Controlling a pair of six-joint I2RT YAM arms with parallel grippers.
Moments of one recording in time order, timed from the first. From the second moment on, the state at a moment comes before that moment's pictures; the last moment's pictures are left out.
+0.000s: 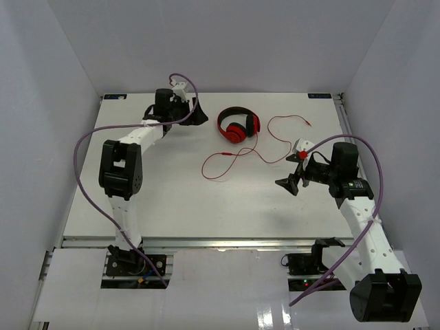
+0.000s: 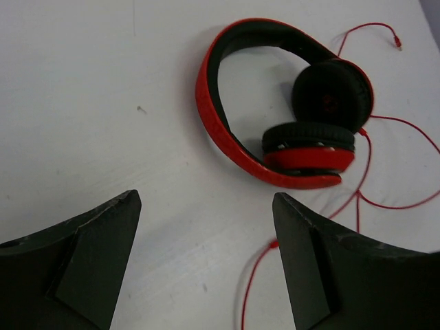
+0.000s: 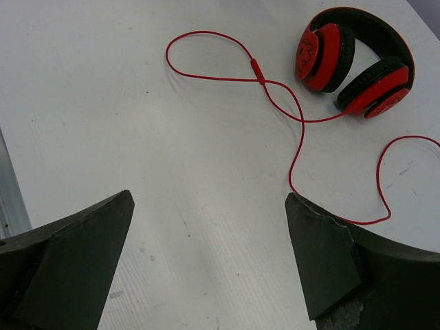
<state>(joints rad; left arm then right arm) -0.22 2.05 1.55 0.02 0.46 -0.24 0.05 0.90 0.73 -0.42 -0.94 -0.66</state>
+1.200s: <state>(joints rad) -0.46 1.87 1.16 -0.06 -0.02 -0.13 -0.07 0.89 0.69 -0.39 -1.06 -0.60</state>
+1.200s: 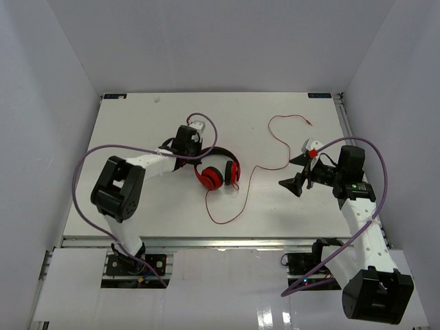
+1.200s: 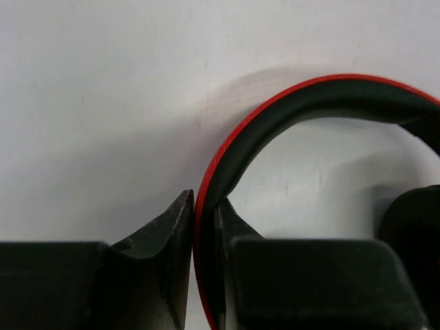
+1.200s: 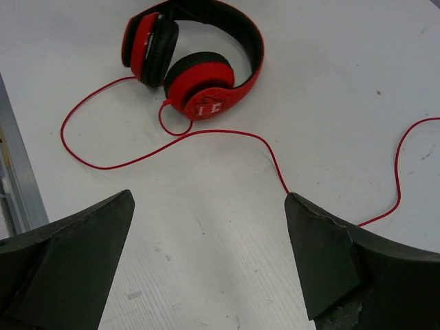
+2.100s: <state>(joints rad) -0.46 2.00 1.34 -0.26 0.28 0.25 -0.08 0.87 0.67 -0.38 -1.07 -0.60</state>
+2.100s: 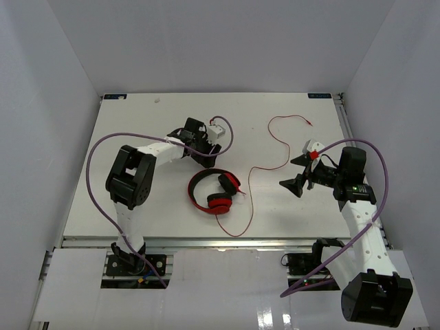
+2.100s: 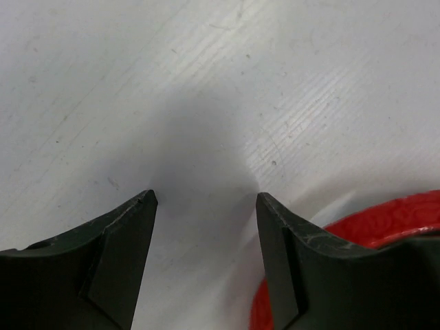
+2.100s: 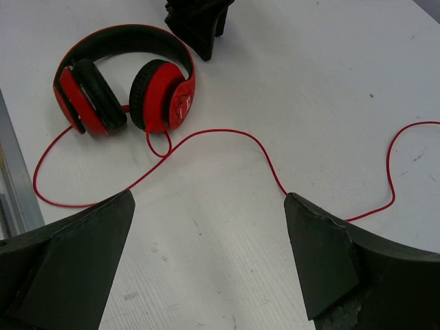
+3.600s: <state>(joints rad) -0.38 1.54 0.82 -0.41 0.28 -0.46 -0.09 0.85 0.66 -0.37 -1.11 -0.61</state>
